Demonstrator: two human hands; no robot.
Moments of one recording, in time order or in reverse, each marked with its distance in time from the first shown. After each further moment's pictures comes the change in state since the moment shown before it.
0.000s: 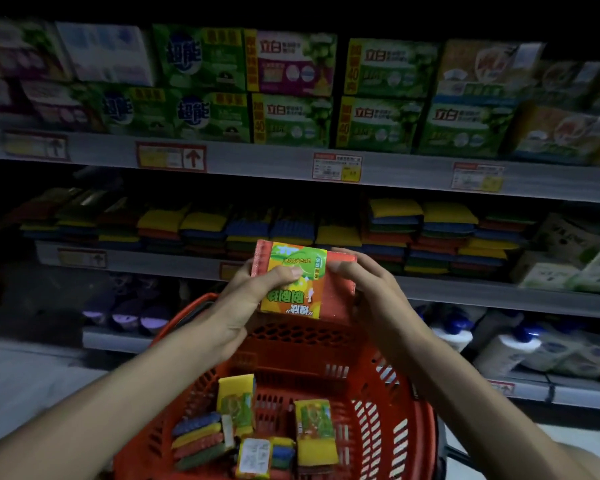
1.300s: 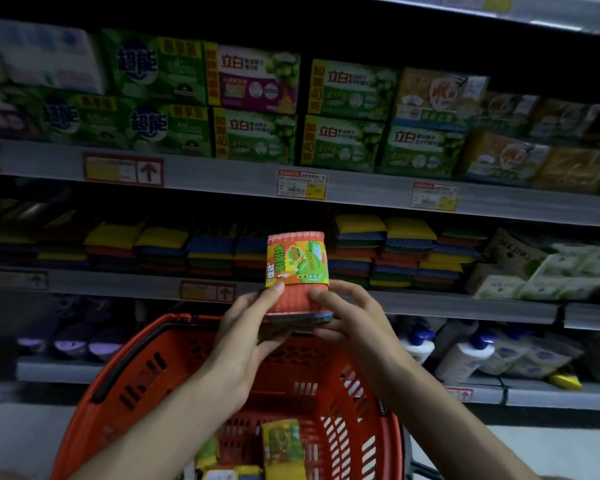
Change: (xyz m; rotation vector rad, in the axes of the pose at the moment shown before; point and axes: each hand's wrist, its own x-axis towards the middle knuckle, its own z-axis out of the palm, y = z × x) left_hand 0.009 -0.026 0.051 -0.352 0.145 -0.073; right_hand 0.000 0.016 -0.024 -0.076 0.217 0.055
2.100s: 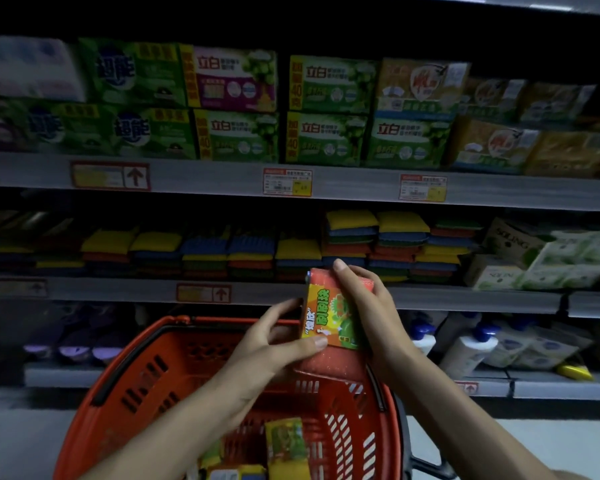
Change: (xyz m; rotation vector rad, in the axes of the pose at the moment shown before) left_hand -0.022 -0.013 0.010 0.381 -0.288 -0.064; right_hand 0.002 -0.011 -0.022 0.080 0.122 -0.019
